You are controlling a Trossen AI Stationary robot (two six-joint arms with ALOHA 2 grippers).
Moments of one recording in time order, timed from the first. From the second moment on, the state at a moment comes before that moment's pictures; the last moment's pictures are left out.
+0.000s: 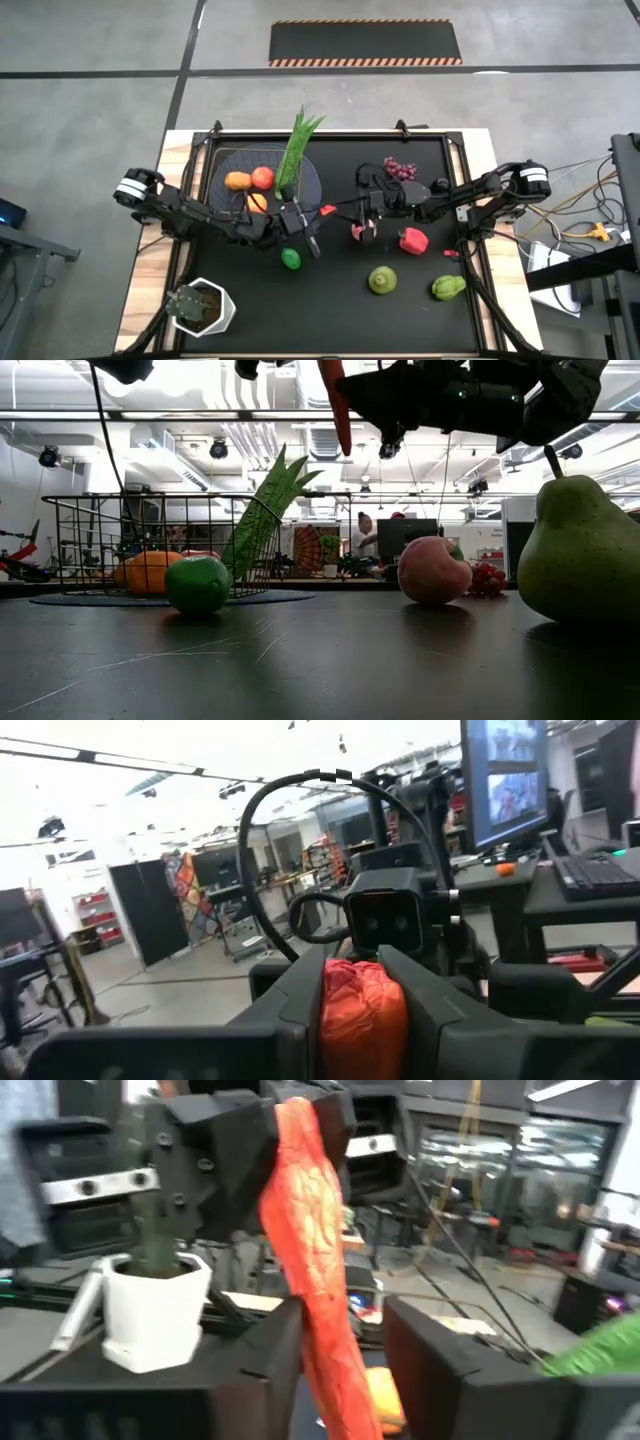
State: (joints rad) left arm -0.29 1.57 0.86 1.02 -0.67 0.40; right arm -0.02 1.54 0.60 1.10 -0.09 -0.13
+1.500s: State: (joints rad) left arm 0.07 1.62 0.73 1.00 -1.48 0.44; right arm -0.02 1.29 0.60 0.62 0.16 -0.08
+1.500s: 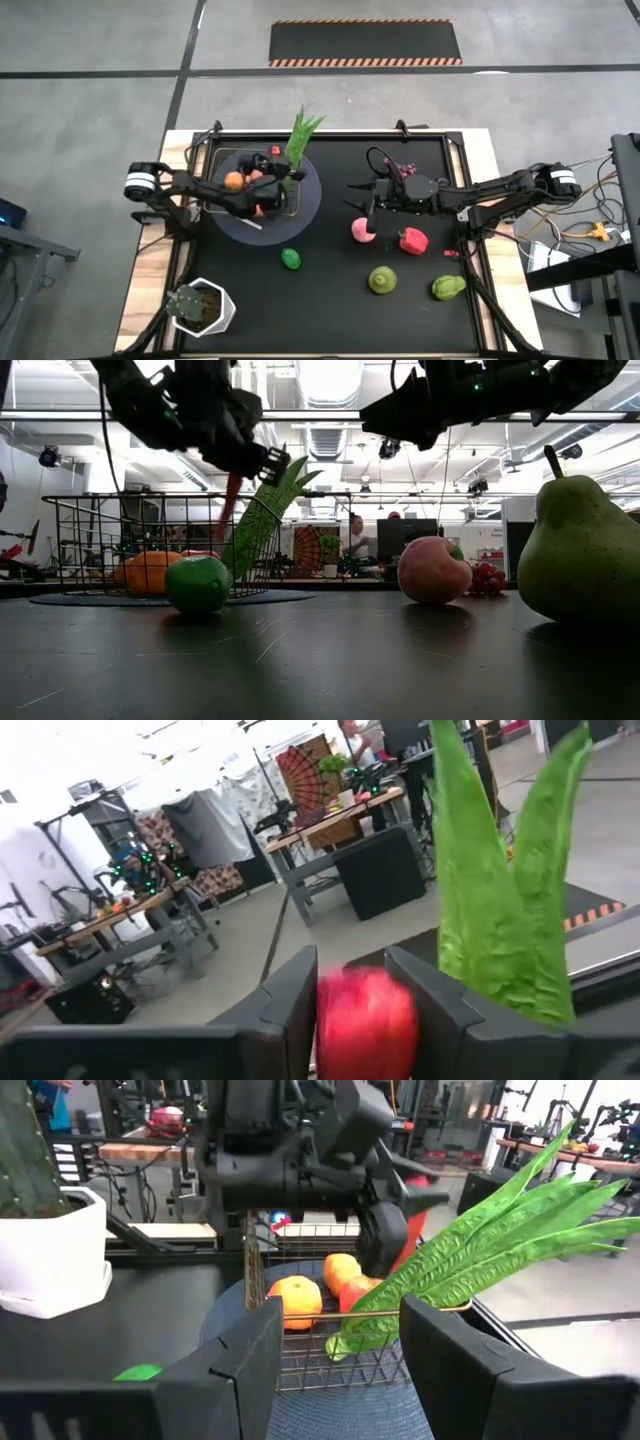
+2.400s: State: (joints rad) left arm 0.01 1.55 0.84 1.01 -1.43 0.59; right arm -0.02 1.29 0.60 0.59 0.16 0.01
